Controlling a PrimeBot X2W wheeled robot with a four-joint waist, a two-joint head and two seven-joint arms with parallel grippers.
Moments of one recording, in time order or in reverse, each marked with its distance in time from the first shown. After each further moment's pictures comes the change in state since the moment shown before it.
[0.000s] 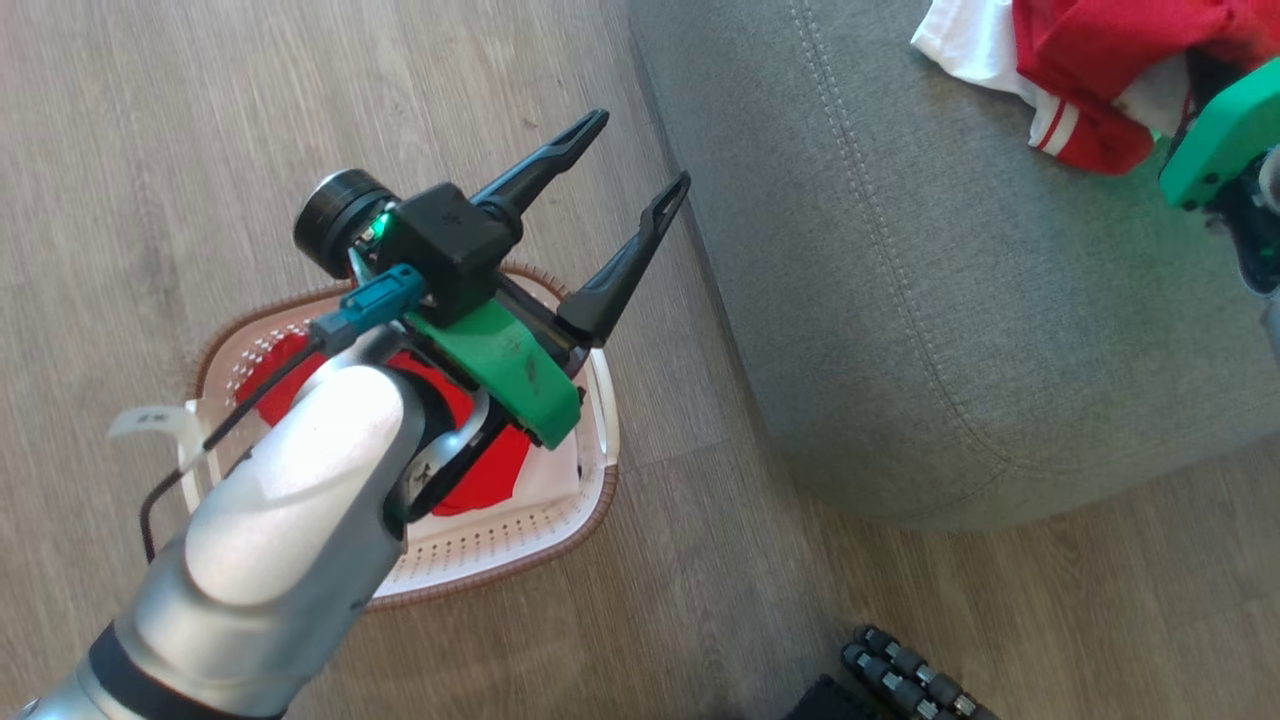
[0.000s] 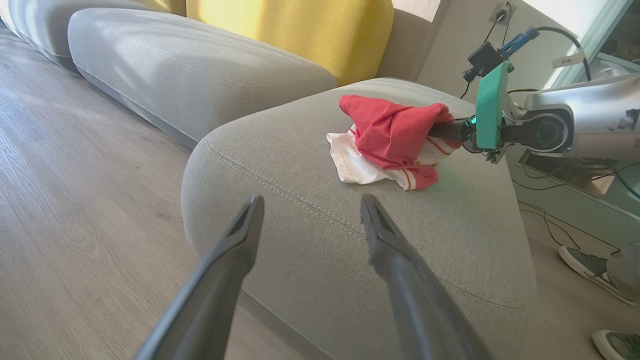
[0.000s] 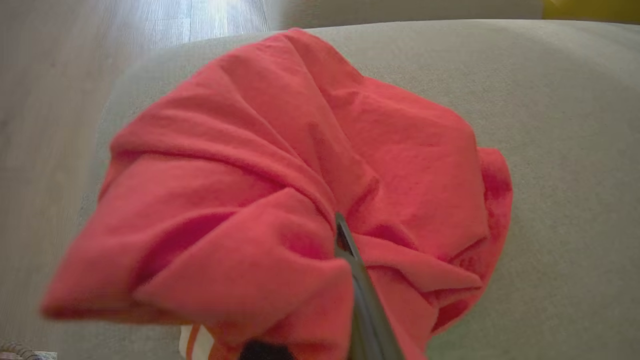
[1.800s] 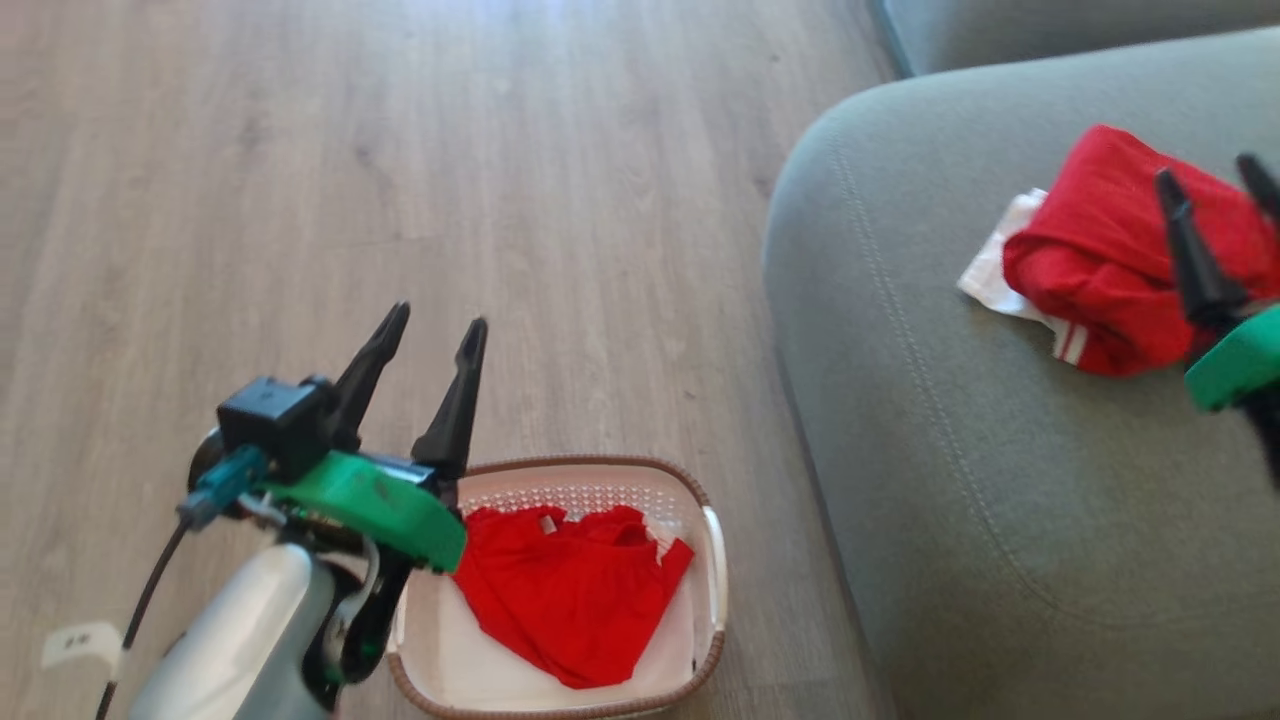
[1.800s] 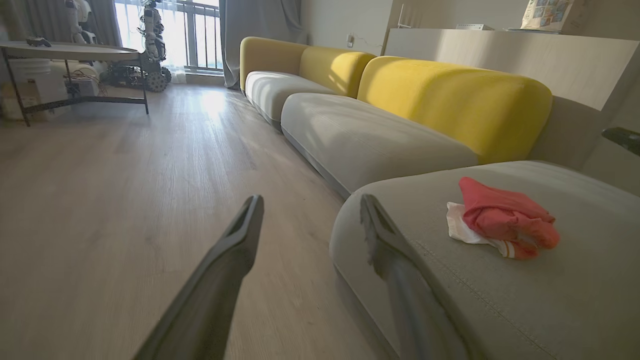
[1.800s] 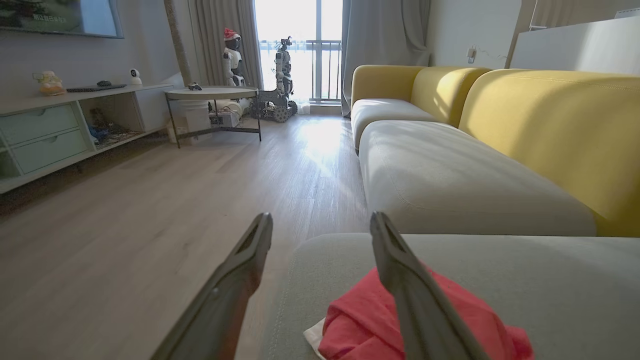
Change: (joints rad) left arm 0.348 0.056 0.133 0.051 -0.165 0.179 -0.167; right arm 0.522 -0.198 -0.084 -0.607 0.063 0.000 -0.090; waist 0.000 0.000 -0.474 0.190
